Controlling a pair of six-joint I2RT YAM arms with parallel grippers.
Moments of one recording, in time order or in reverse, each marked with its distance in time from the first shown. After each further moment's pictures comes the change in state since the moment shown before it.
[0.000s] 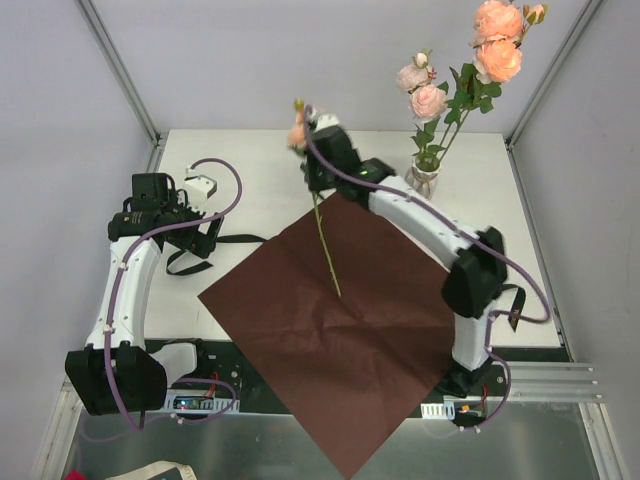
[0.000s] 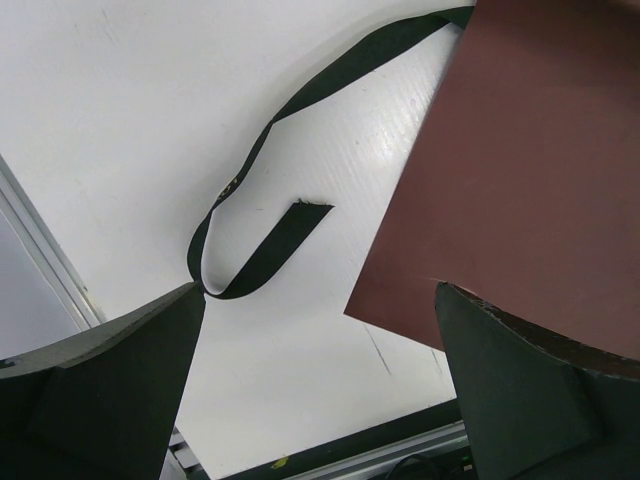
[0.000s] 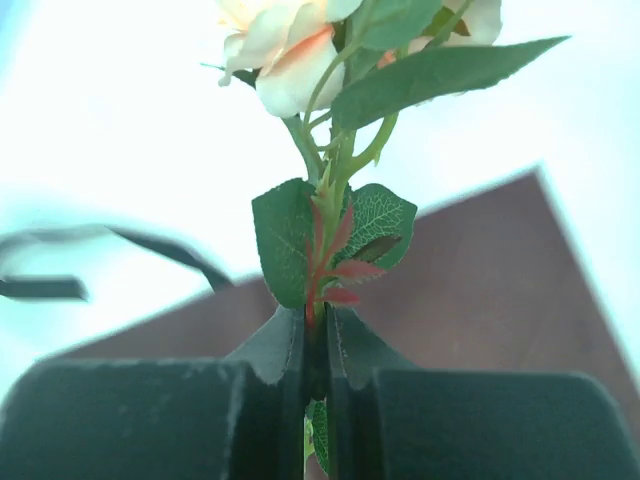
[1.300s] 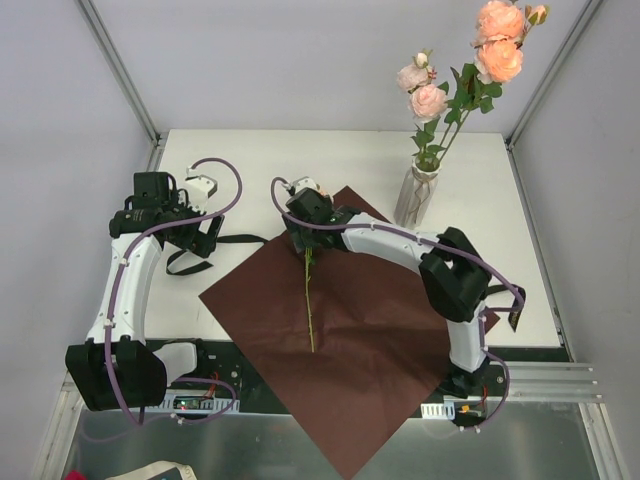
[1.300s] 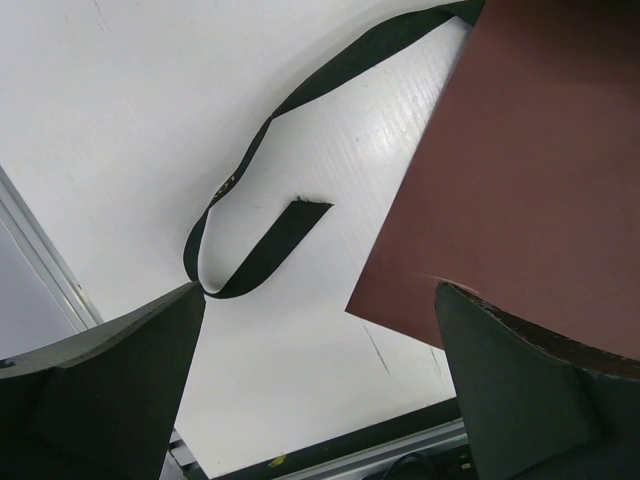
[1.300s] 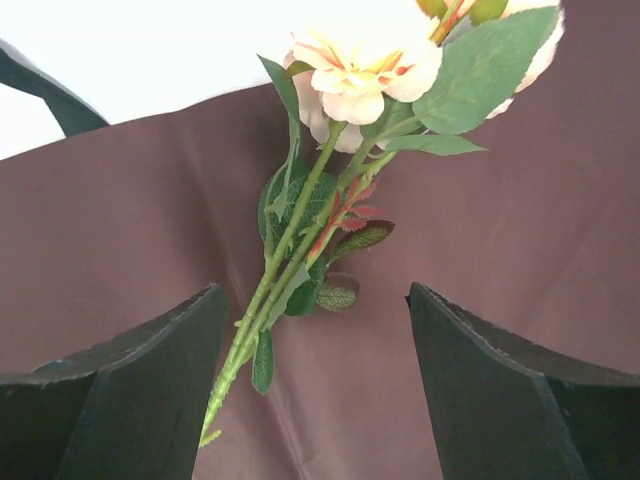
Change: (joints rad) left arm -0.006 0.021 0.004 0.000 -0.006 -0.007; right arm 0.143 -0.033 -0.325 0.109 0.182 -0.108
